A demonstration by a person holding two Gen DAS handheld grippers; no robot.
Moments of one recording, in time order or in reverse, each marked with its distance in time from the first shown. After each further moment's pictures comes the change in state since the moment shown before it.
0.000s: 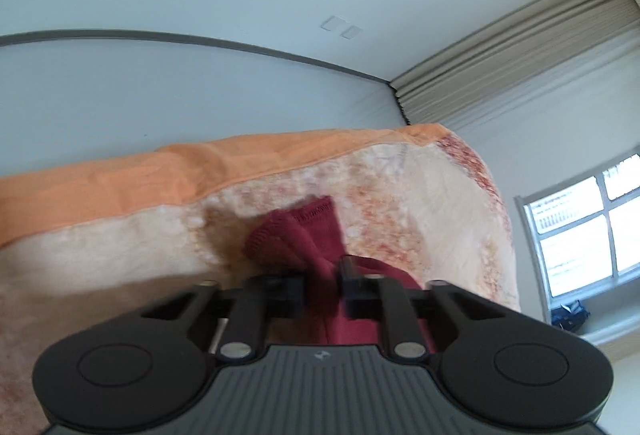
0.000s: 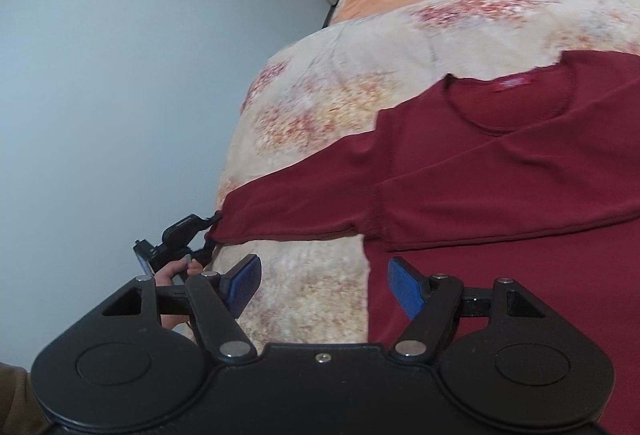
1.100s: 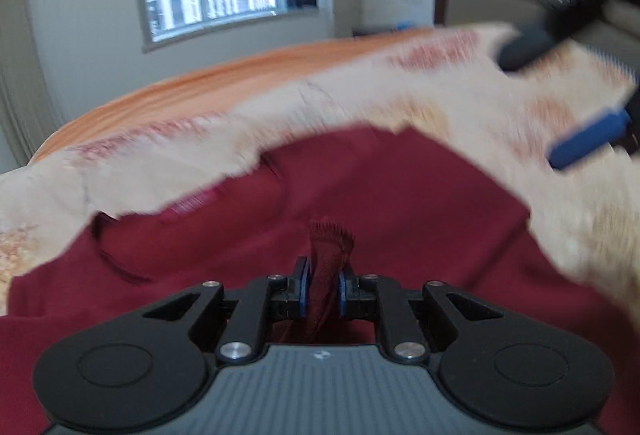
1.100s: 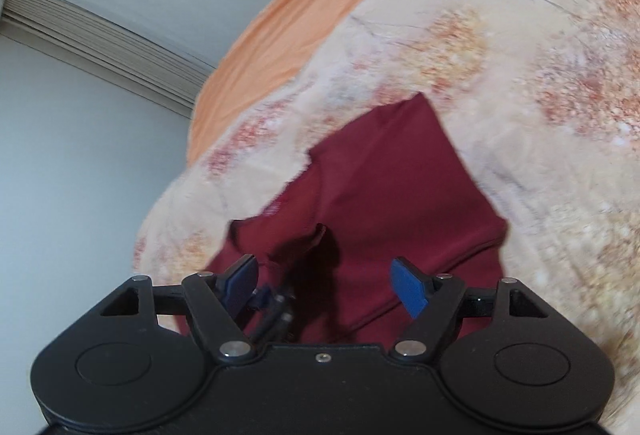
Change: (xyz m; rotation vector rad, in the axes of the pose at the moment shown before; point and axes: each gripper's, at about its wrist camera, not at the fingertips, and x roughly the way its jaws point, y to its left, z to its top) left arm 0.008 -0.307 -0.543 1.553 0.281 -0.372; right arm -0.093 -0.231 0.025 0.459 -0.275 -0.190
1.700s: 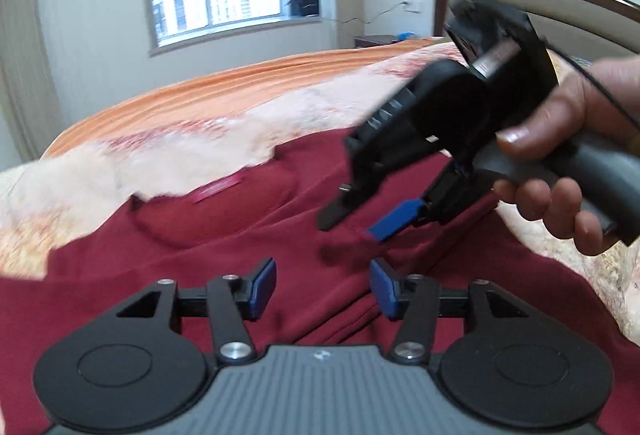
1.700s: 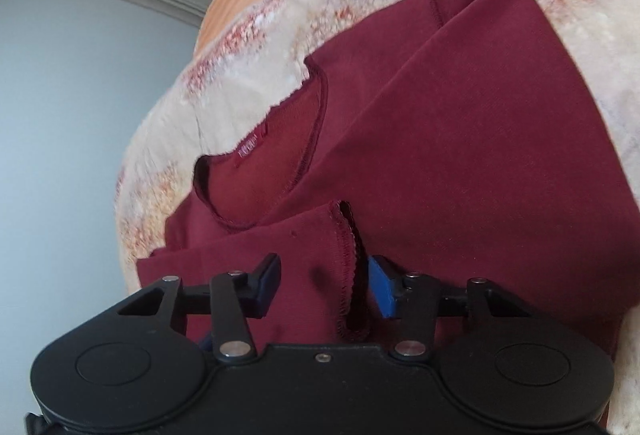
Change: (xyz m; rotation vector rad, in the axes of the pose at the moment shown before) left arm -0.071 0.031 -0.019 -0.064 -0.034 0.005; right arm 0.143 0.001 0.009 -0.107 0.262 0.063
